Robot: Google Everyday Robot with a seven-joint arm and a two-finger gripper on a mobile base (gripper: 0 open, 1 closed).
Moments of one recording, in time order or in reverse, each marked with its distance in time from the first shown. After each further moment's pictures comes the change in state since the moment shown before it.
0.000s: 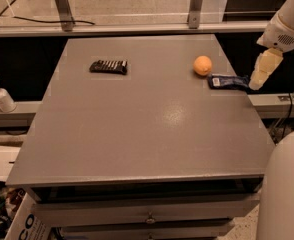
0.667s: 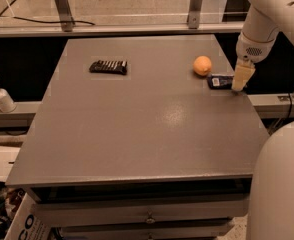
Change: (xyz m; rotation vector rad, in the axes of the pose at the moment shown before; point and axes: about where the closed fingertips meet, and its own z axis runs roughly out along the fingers) arm -0.024 0.018 0.044 -0.009 0.206 -0.035
